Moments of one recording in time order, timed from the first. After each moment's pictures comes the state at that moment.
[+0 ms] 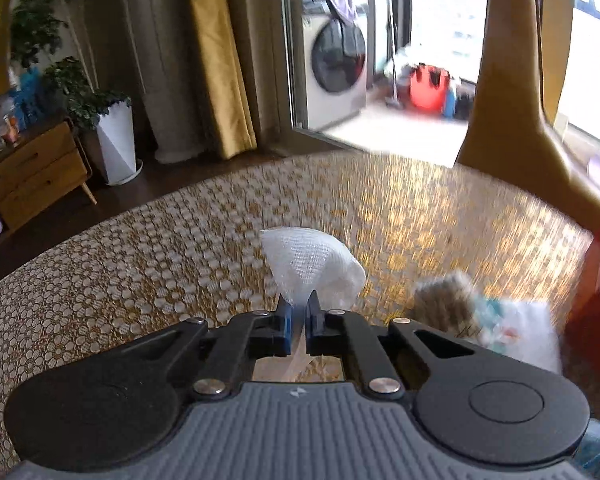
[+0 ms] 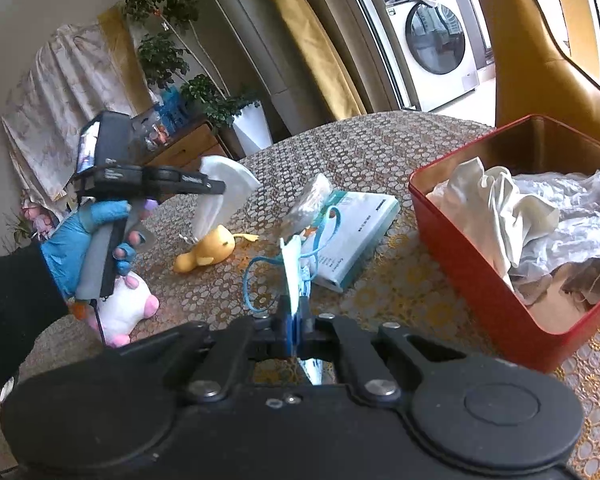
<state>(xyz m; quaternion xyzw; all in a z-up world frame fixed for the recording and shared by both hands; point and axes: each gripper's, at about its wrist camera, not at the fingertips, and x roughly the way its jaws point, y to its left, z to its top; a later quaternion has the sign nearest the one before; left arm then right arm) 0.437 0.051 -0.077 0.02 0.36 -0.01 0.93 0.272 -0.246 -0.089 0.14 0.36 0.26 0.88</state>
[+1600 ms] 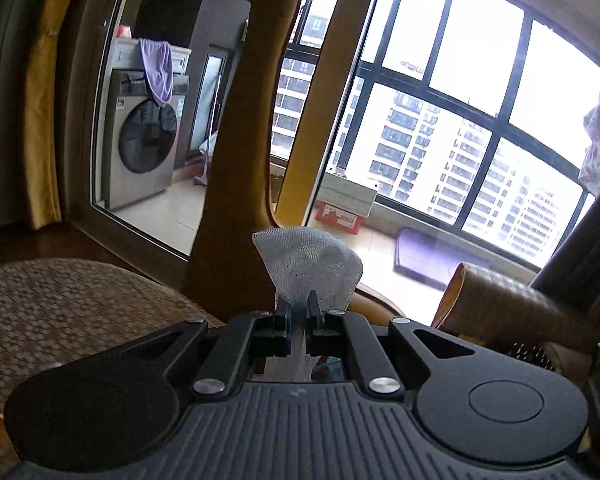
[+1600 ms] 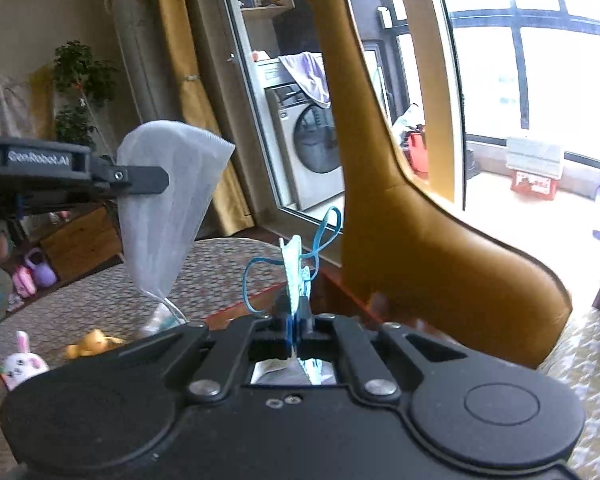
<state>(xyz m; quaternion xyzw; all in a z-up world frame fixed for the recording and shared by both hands) 0.338 -0.200 0.042 -0.08 0.26 -0.26 0.93 0.254 -0.382 -0.011 0.09 0.26 0.09 0.96</state>
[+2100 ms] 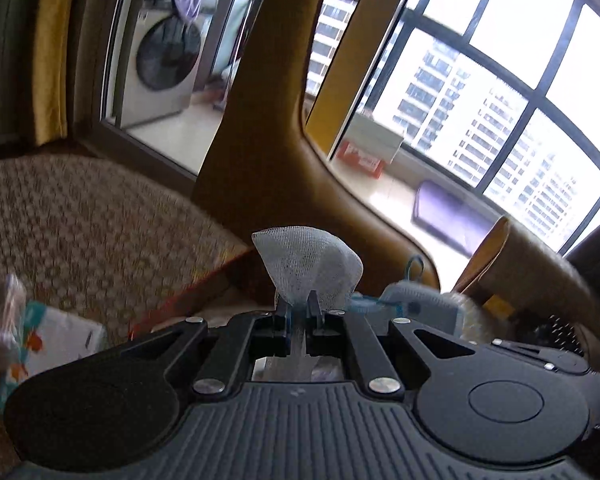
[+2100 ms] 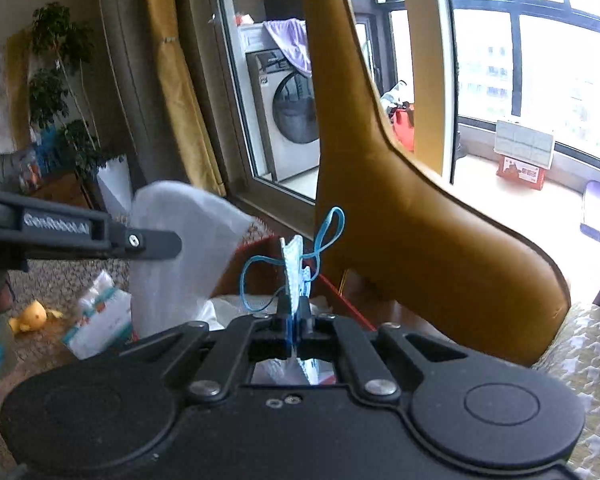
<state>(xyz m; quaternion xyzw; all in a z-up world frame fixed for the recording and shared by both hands) 0.400 -0.212 -0.059 -0.09 0.37 -0.24 0.90 0.307 -0.380 -0.065 0.06 0.30 0.07 0.95</state>
